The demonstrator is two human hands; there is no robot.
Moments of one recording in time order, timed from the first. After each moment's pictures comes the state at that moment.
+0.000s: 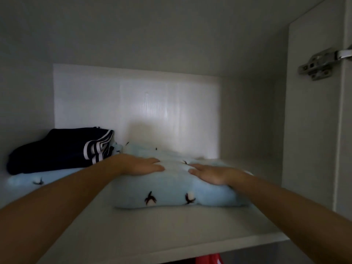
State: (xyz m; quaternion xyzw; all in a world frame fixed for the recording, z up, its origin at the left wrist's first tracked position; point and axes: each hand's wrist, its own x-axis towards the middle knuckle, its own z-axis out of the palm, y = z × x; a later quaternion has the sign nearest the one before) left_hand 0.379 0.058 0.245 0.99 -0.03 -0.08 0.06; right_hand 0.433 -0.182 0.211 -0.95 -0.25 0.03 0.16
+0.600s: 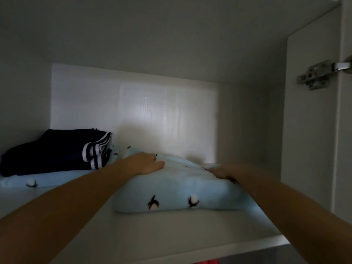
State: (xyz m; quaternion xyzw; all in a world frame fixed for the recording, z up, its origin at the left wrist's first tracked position) left_hand 0.408 0.056 0.239 0.99 -0.04 0.09 0.08; right_hand 0.515 -0.222 0.210 -0.99 -0.05 0.02 0.16
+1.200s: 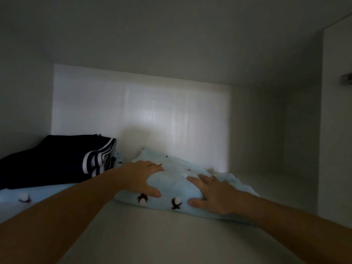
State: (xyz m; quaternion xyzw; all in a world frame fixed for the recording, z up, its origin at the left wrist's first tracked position) left_hand 0.451 0.124 0.228 0.98 -0.17 0.08 -0.02; right_hand 0.469 -0.152 0.194 -0.95 -0.30 -0.10 -0.02
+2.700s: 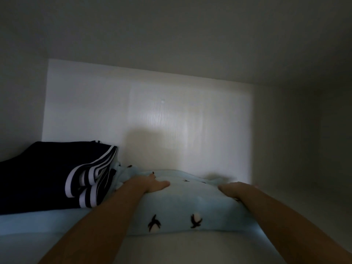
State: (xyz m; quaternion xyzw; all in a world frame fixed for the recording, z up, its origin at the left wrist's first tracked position) left_hand 0.590 0.139 0.218 0.99 0.10 -0.01 0.10; right_hand 0.703 -0.147 0.193 -0.99 -0.02 0.00 0.10
